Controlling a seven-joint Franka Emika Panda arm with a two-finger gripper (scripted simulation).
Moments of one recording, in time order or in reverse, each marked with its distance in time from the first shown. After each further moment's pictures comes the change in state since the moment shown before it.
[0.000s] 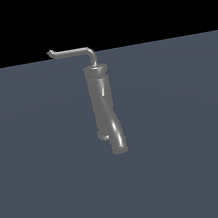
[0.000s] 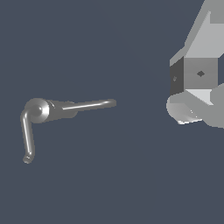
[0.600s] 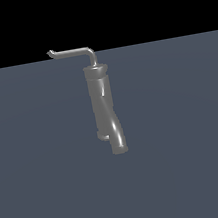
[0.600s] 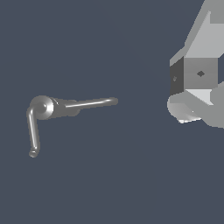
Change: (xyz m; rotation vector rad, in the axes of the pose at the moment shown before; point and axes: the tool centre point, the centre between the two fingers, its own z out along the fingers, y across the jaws) arm 0.003 -0.007 -0.009 0.000 0.009 -0.004
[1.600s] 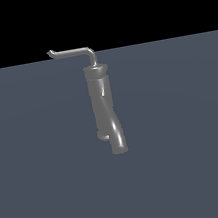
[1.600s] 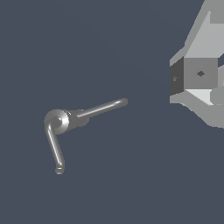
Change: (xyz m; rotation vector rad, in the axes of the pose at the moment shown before) arm 0.040 -0.009 0.009 -0.033 0.005 0.198
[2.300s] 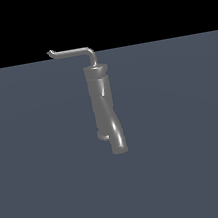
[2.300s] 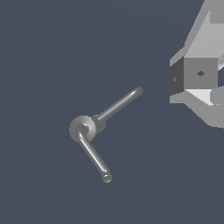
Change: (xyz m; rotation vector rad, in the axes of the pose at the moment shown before) arm 0.060 -0.031 0.026 -0.036 0.016 0.315
